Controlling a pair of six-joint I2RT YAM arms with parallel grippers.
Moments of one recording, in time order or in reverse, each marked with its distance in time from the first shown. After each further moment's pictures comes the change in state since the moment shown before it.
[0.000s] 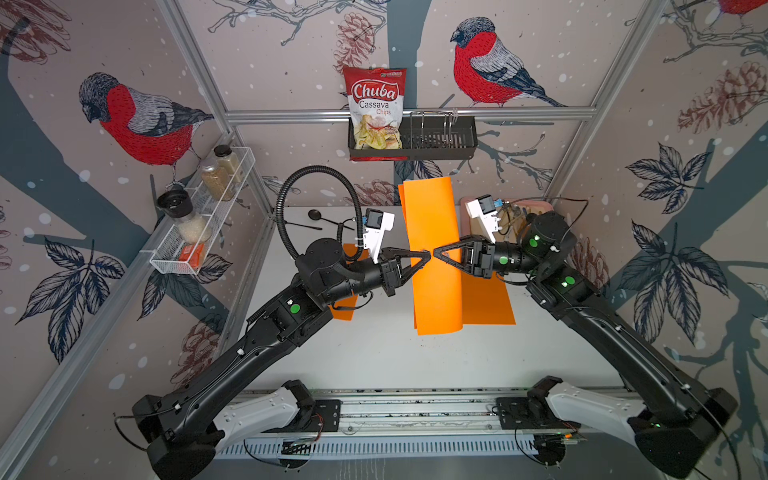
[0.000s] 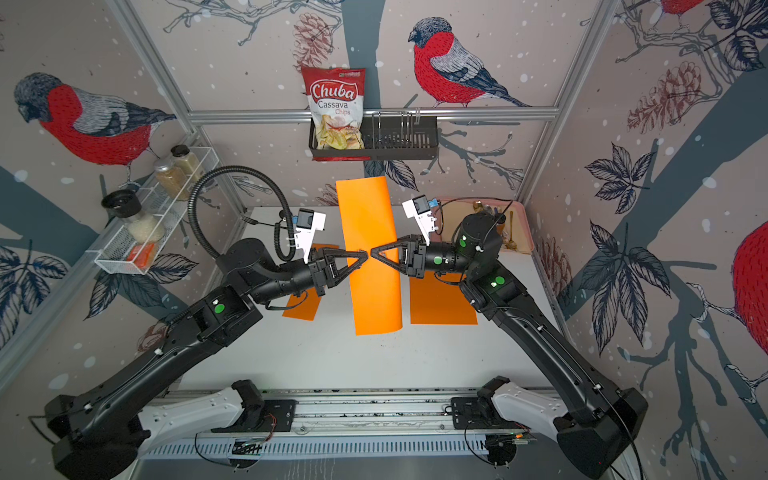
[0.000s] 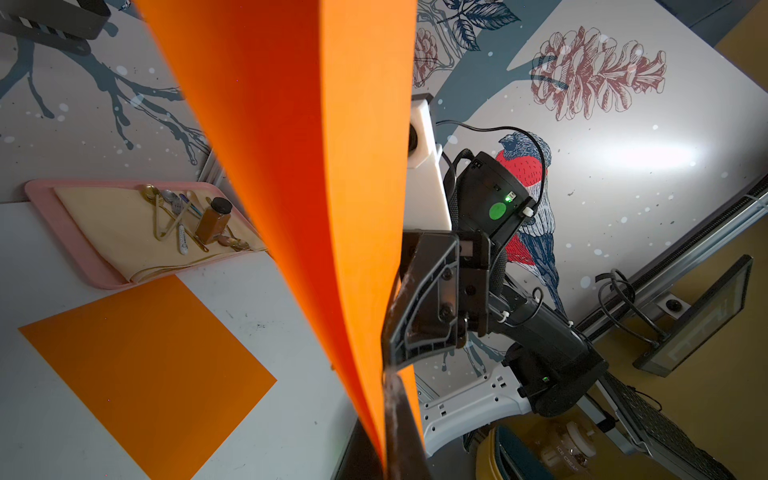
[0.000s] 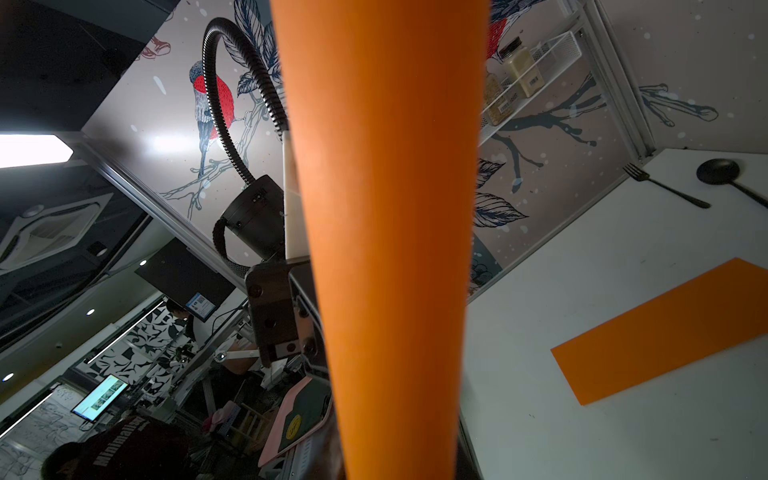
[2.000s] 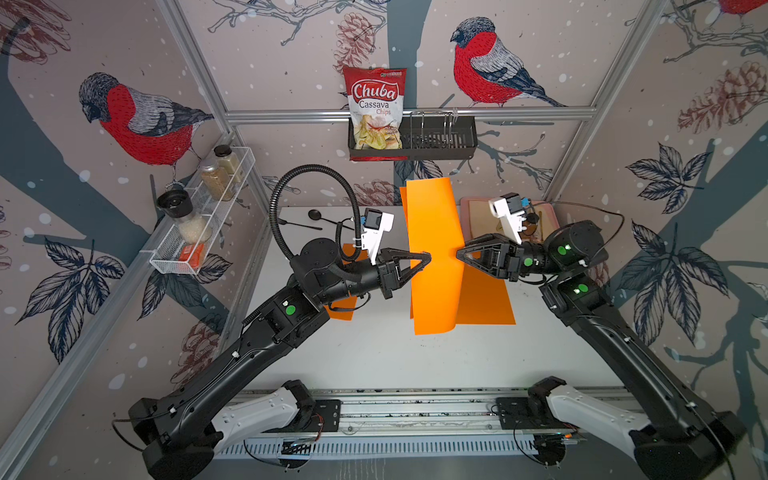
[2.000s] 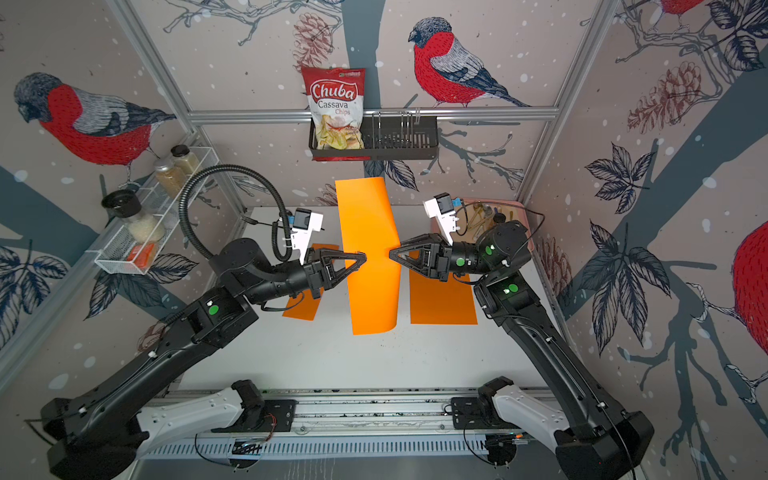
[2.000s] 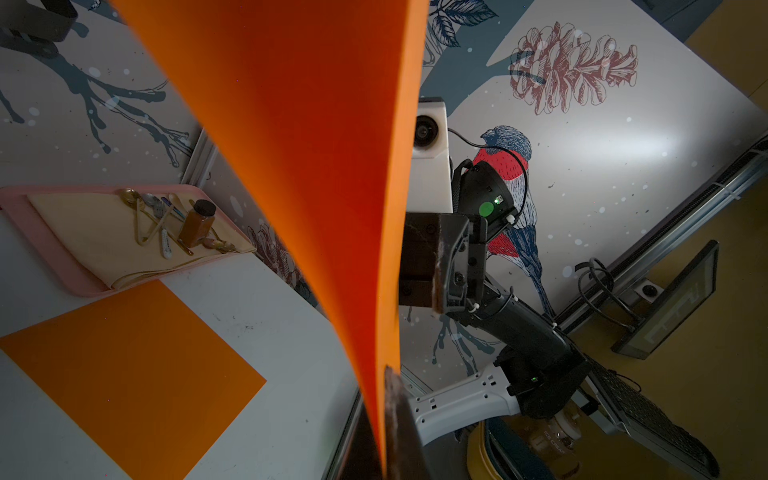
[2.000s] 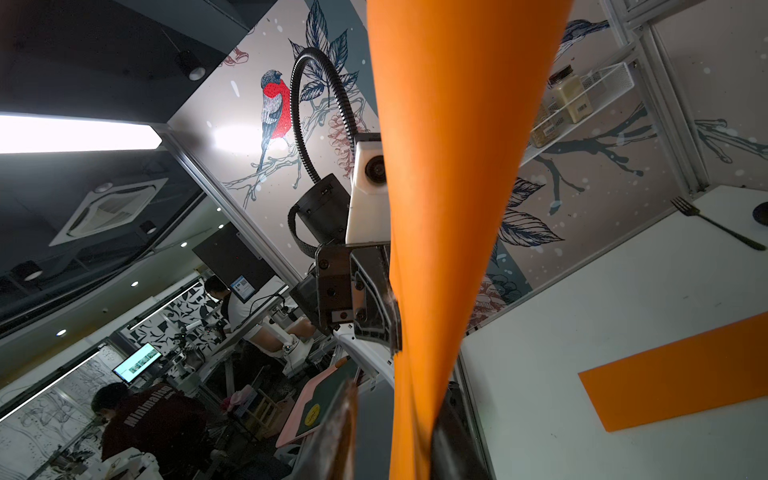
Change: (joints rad) left arm -0.005 -0.012 0.019 -0.015 0.028 0.008; right arm -0.130 -0.072 -0.084 0.257 -0.190 0.182
